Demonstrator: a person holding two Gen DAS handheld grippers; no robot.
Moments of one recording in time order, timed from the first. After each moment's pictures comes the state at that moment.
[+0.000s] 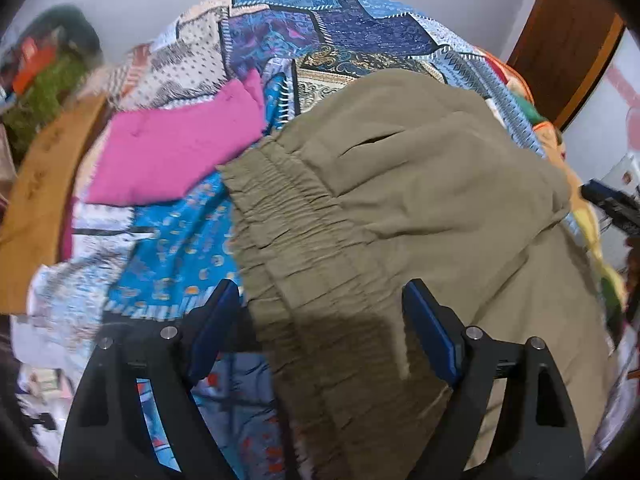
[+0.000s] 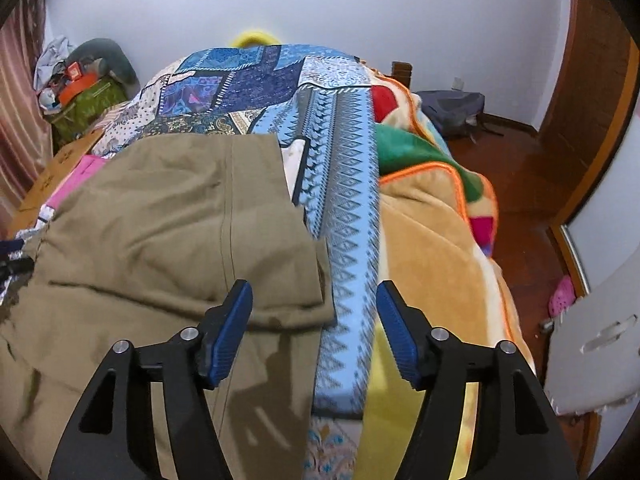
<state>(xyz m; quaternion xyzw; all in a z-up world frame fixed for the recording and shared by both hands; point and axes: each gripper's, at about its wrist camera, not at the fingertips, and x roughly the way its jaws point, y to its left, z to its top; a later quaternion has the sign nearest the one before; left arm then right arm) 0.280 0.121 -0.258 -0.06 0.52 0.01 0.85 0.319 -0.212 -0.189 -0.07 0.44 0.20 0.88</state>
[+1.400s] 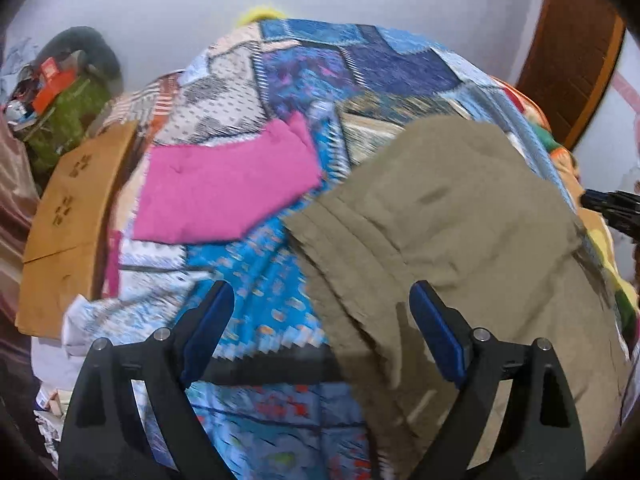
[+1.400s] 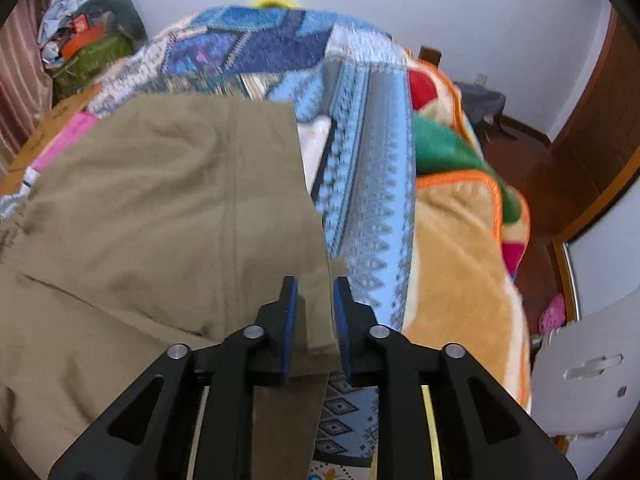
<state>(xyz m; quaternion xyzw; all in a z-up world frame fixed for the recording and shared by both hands) 0.278 0.168 -0.229 -0.03 0.48 0.06 0.87 0.339 -0.178 -0.196 -0.13 0.46 0.21 0.85</state>
